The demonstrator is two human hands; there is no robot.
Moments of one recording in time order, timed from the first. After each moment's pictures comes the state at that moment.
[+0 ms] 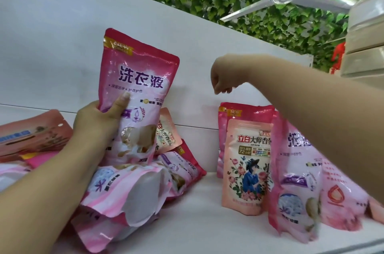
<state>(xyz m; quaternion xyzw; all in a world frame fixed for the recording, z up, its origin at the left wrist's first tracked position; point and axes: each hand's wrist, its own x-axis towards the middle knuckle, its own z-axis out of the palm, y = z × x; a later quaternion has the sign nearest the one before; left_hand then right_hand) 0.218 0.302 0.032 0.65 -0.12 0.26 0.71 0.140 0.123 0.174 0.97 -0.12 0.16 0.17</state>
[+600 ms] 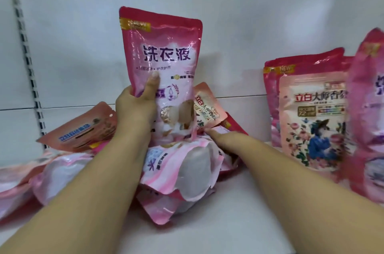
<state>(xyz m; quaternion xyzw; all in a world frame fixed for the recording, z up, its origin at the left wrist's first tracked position) 0.225 0.305 0.028 0.63 -0.12 0.26 0.72 0.227 0.140 -0.023 0.92 -0.18 0.08 -0.34</state>
